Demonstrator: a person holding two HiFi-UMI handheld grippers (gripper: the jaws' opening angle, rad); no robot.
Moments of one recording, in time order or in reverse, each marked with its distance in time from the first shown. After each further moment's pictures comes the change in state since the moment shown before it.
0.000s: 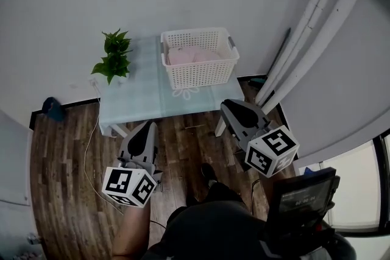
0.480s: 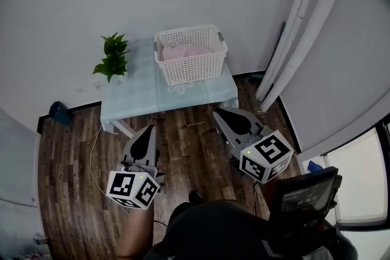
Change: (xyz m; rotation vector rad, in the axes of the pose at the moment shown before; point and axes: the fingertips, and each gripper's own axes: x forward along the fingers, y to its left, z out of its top) left arm -0.034 -0.073 -0.011 0.029 -0.008 0.003; right arm -0.077 0.028 -0.007 -0.004 -0.031 0.055
